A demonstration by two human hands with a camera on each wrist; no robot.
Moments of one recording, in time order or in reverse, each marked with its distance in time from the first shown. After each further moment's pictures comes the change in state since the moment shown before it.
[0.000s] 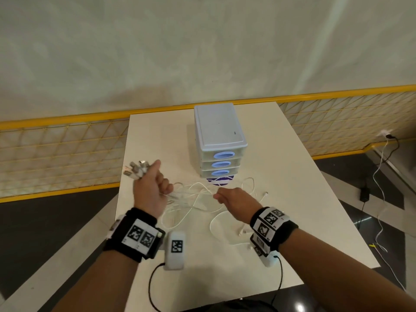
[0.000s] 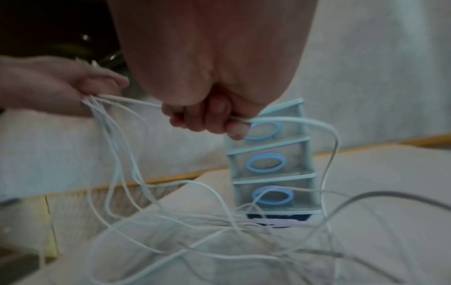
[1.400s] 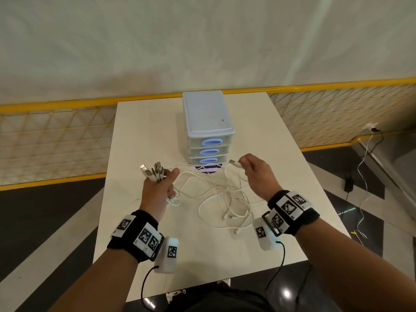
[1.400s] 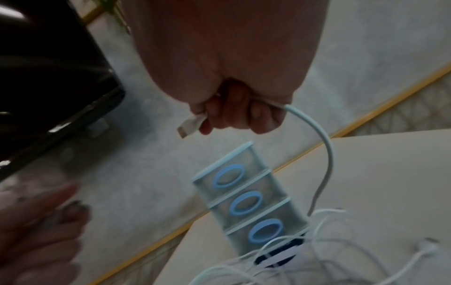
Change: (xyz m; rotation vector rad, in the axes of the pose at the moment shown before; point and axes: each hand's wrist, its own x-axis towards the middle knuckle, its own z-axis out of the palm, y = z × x) left_hand -0.008 -0.065 -0.020 0.286 -0.135 0.039; right_hand -0.033 0.037 -0.051 0.374 0.475 0.156
